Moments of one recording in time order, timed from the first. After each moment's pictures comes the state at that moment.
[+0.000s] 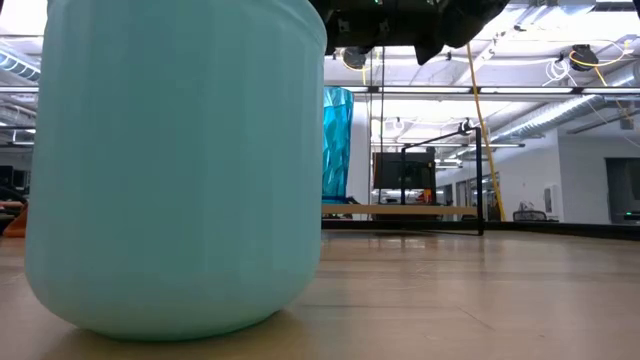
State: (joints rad) left arm -0.16 1.70 1.99 -1.52 -0.02 -0.26; right arm 0.11 1.84 1.09 0.60 -0.24 -0.03
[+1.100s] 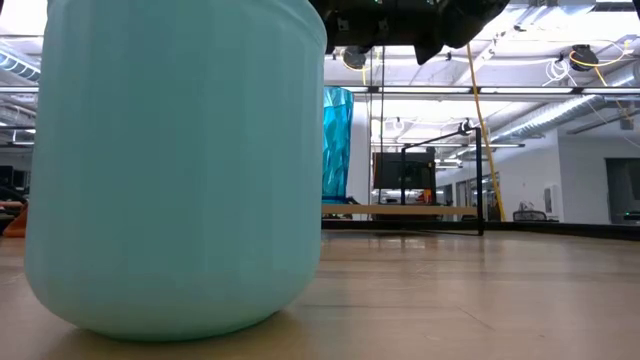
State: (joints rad) left arm -0.16 1.70 1.99 -1.50 -0.04 -0.26; right arm 0.11 1.84 1.09 0.61 -0.24 -0.04
